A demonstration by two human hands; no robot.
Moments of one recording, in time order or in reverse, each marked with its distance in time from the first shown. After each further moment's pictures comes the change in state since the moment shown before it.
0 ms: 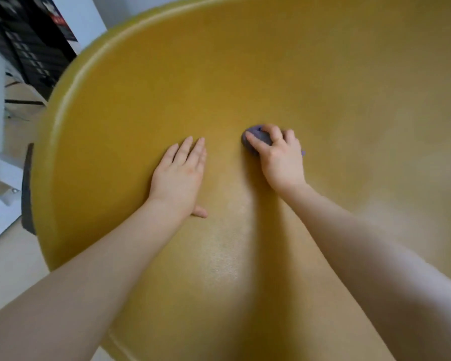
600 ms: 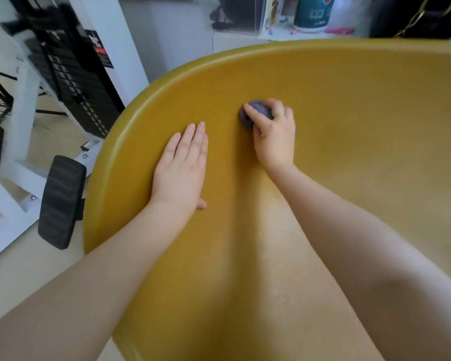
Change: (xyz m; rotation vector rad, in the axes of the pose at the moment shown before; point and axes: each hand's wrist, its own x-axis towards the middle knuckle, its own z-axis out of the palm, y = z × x) left_hand -0.001 -0.051 -0.026 0.031 0.134 -0.160; right_hand 0.105 -0.046 -0.005 0.187 0.244 0.110
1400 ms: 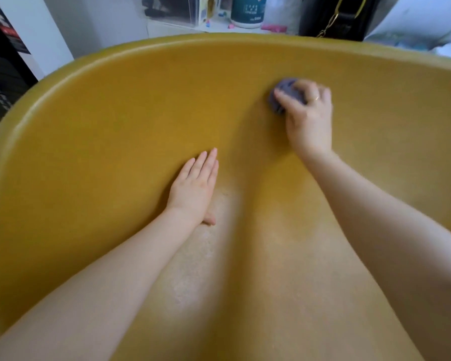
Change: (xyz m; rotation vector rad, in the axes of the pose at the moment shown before) left_hand 0.035 0.107 0.004 -0.212 0.000 0.279; right_hand 0.017 0.121 -0.104 -0.281 -0.005 -0.144
